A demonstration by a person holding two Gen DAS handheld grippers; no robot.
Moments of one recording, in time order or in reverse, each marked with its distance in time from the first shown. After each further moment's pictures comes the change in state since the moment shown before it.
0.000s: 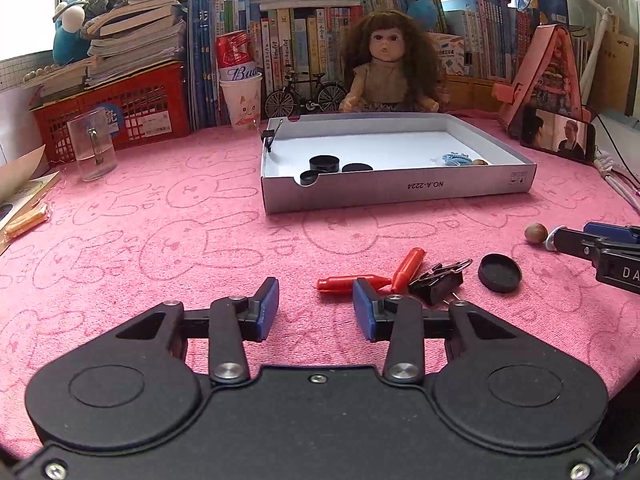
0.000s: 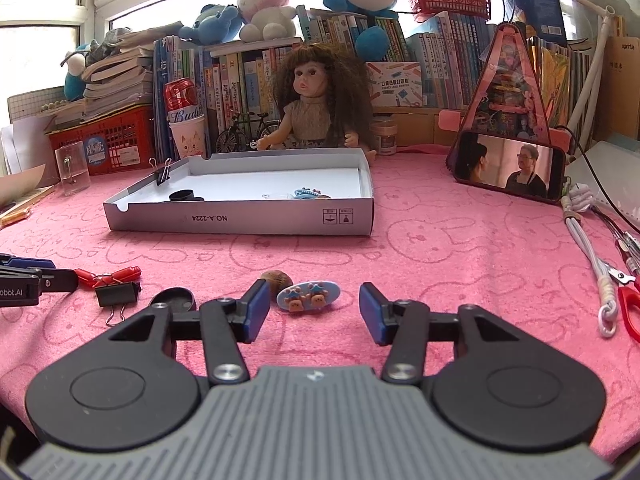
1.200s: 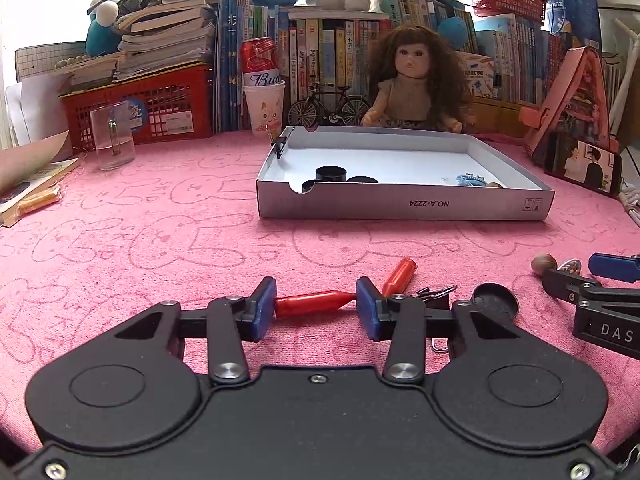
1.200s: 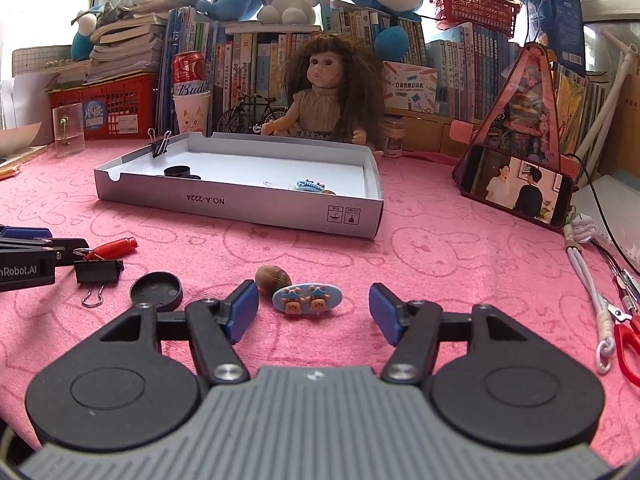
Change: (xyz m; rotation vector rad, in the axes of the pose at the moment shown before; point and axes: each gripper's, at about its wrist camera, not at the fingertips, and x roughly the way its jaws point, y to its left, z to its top) left arm 0.012 -0.028 -0.003 -0.105 -0.048 0.088; right arm 0.018 0.012 0.004 -0.141 0.048 -0.030
